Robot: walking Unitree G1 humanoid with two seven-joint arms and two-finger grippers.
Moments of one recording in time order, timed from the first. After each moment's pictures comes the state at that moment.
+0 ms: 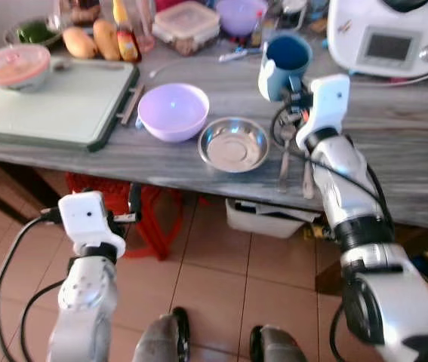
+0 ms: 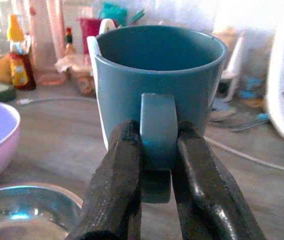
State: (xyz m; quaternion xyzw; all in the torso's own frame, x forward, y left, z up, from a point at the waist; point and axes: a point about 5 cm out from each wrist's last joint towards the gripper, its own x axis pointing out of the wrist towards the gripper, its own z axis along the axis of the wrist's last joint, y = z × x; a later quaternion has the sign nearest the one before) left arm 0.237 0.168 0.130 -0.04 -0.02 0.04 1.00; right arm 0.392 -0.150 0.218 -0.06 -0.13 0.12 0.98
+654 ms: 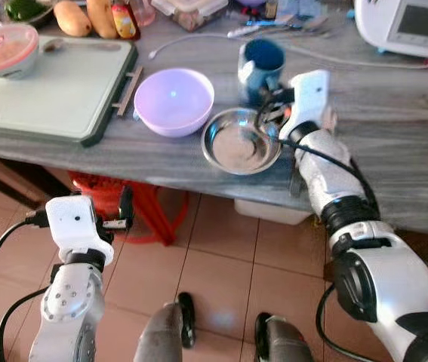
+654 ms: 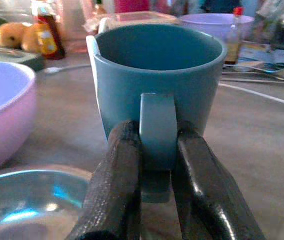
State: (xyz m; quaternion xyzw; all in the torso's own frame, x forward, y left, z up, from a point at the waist) left arm 0.225 0.176 0.136 -0.02 0.00 0.04 1.00; right arm 0.403 -0.128 0.213 -0.04 -0.10 0.18 0.98
